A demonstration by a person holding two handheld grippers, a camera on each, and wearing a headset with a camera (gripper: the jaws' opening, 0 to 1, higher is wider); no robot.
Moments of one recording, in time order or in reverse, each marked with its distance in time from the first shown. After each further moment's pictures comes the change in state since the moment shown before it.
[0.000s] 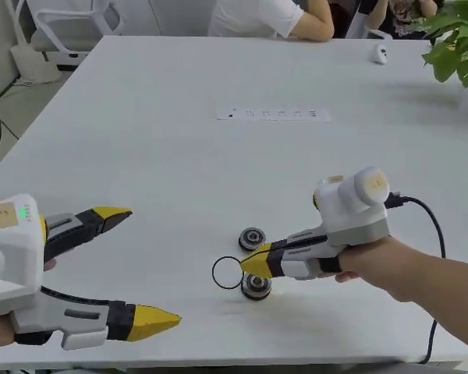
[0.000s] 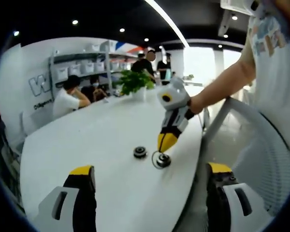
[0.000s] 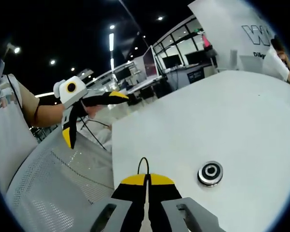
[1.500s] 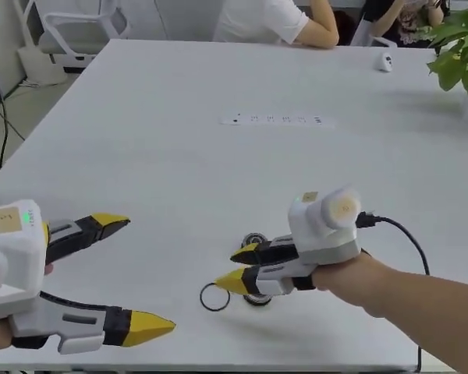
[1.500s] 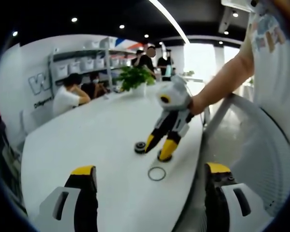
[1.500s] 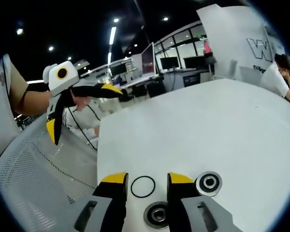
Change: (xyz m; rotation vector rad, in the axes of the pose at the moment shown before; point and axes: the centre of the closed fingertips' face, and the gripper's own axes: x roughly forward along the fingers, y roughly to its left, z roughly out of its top) left arm 0.003 0.002 -0.006 0.010 0.035 0.001; right arm 0.019 -0.014 0.000 -0.106 0.007 -0.114
